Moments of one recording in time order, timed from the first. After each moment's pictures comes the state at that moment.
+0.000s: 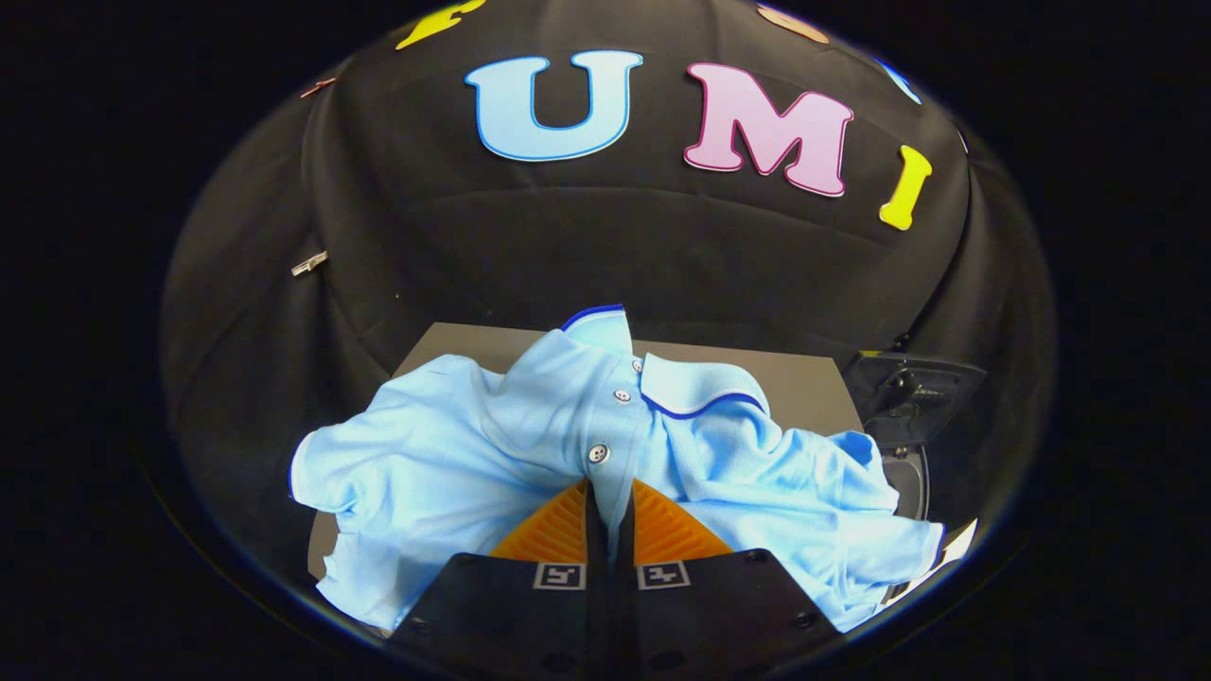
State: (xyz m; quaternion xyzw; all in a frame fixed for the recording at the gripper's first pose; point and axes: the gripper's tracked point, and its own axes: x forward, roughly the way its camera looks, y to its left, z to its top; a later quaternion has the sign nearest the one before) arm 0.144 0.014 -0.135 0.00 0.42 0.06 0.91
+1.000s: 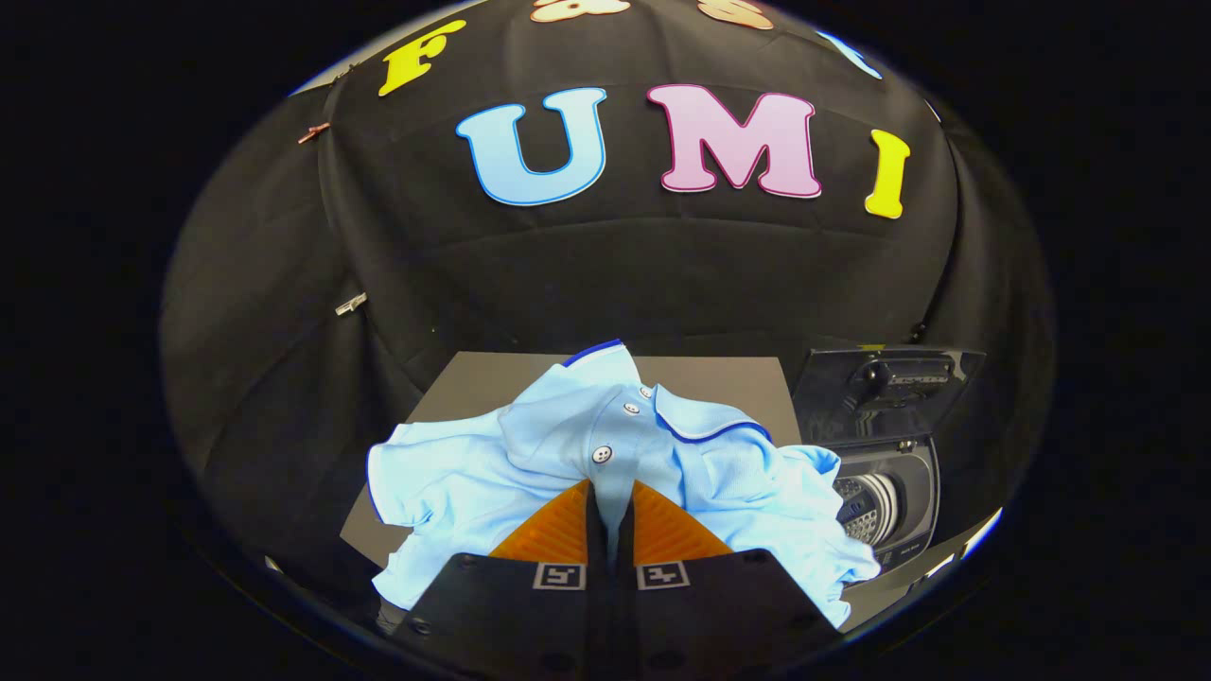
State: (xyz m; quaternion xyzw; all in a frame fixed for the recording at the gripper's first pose) arm 0.110 -0.056 -0.085 0.08 0.39 0.10 0.91
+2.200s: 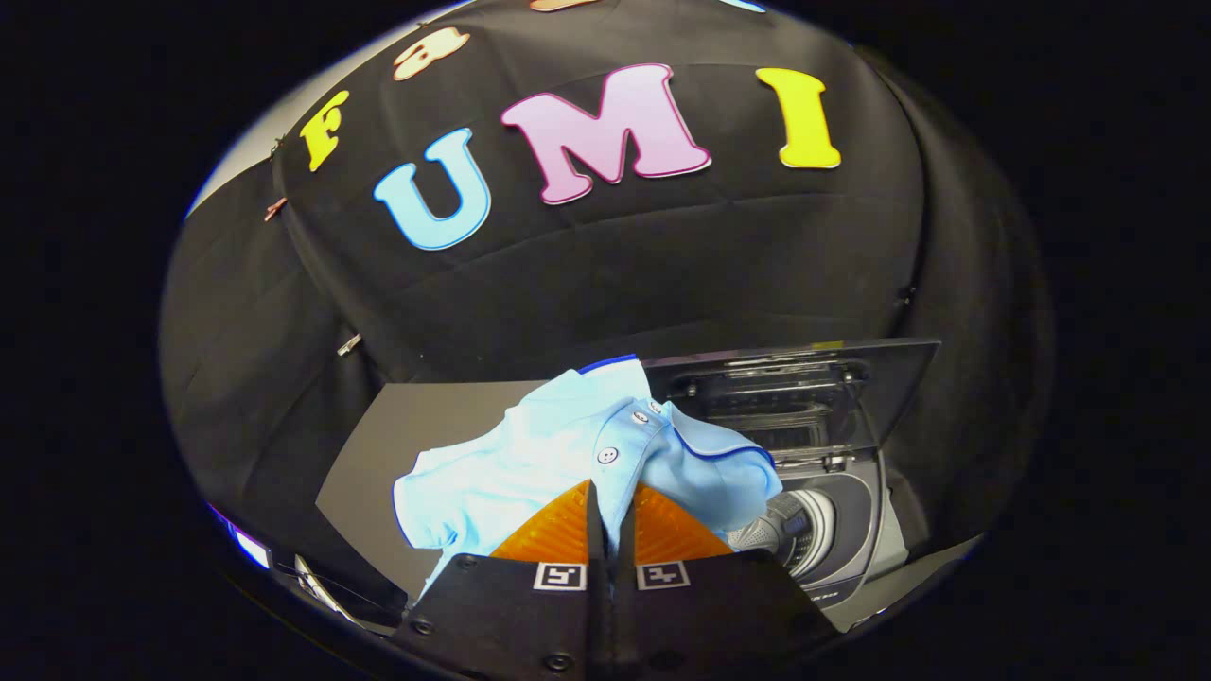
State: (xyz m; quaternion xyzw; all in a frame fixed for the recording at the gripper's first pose) arm 0.164 -0.331 -0.110 0.17 0.41 0.13 0.89
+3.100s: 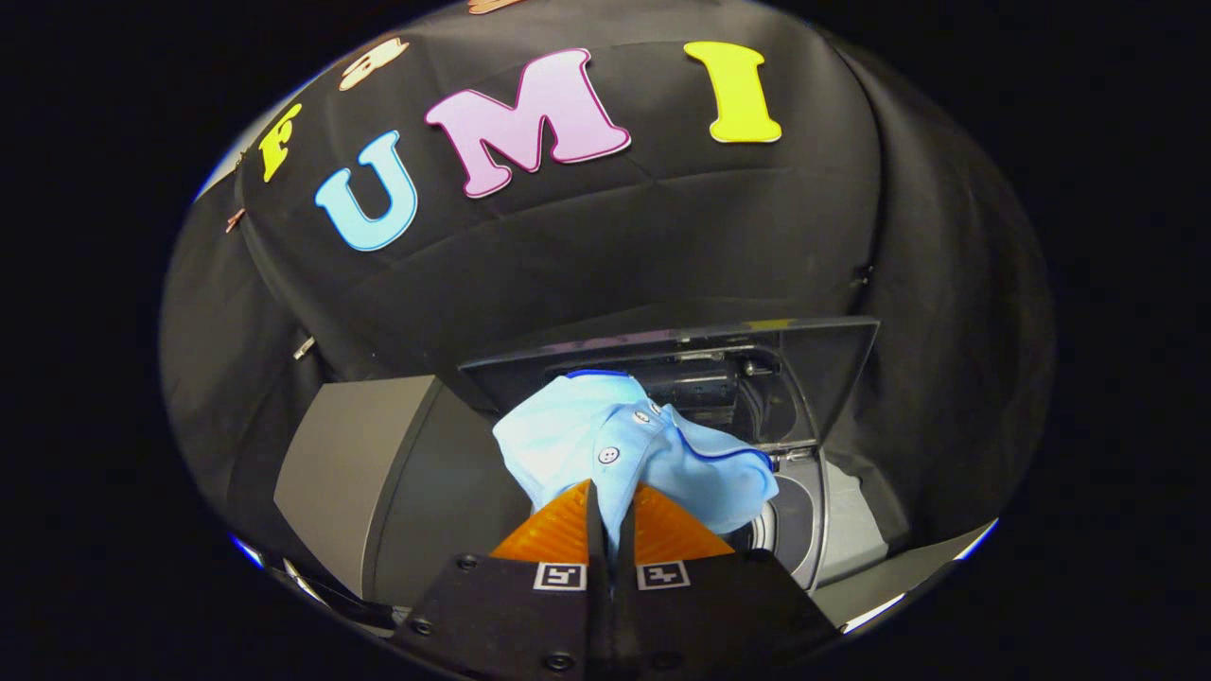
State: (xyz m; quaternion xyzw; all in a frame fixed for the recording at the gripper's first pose) arm 0.178 -0.404 -0.175 0.15 0.44 0.09 0.88
